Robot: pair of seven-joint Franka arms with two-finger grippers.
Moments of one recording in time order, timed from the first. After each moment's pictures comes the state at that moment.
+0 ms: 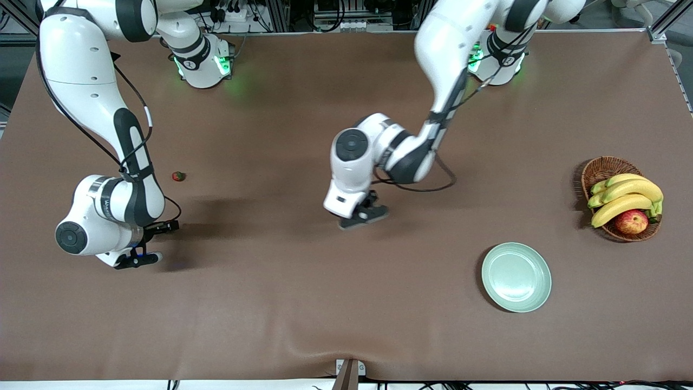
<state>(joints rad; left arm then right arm) -0.80 0.76 0.12 -1.31 -0.02 2.15 -1.09 0.18 0.72 -0.28 -1.66 0.21 2.04 -0.36</state>
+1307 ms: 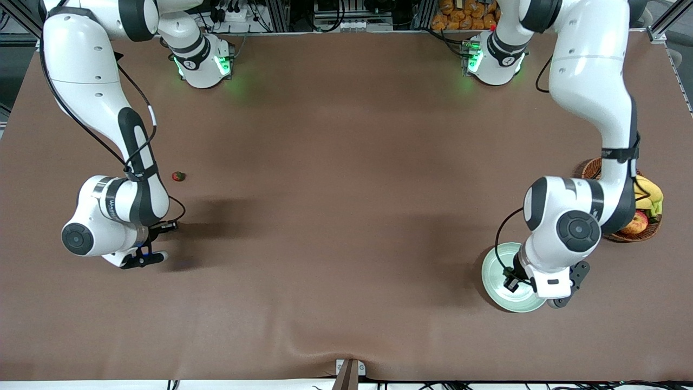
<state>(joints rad) -0.26 0.78 0.13 -1.37 0.03 2.26 -1.02 0.20 0.72 -0.28 -1.62 0.21 2.02 -0.36</state>
